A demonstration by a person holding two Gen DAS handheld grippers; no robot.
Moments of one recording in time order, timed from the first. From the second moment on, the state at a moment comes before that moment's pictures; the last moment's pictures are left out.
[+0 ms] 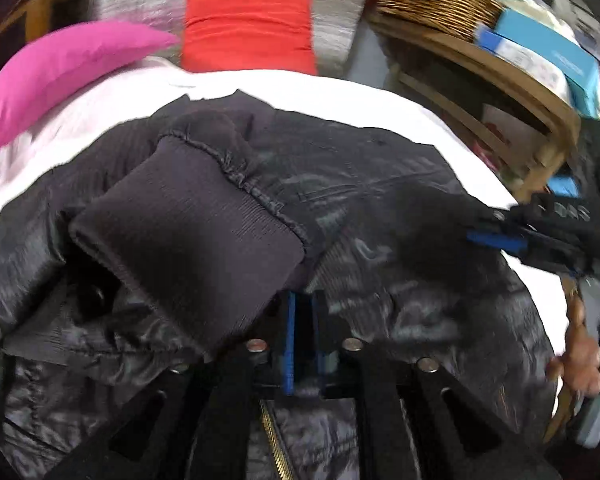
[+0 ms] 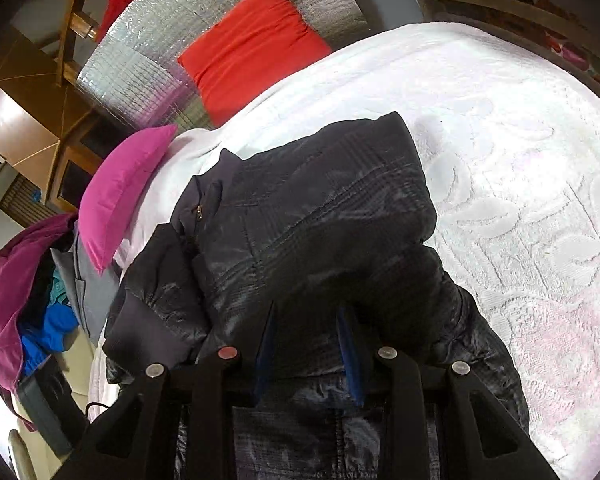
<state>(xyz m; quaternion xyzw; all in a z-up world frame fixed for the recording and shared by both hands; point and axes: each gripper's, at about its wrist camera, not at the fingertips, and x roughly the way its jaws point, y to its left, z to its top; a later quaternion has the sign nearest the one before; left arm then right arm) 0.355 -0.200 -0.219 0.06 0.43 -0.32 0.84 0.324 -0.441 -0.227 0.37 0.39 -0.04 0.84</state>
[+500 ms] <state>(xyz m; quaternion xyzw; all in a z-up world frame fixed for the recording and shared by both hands) 0.402 -0.035 -0.164 -0.05 0.38 -0.18 0.90 0.345 -0.370 -0.206 0.32 0.38 0.06 0.87</state>
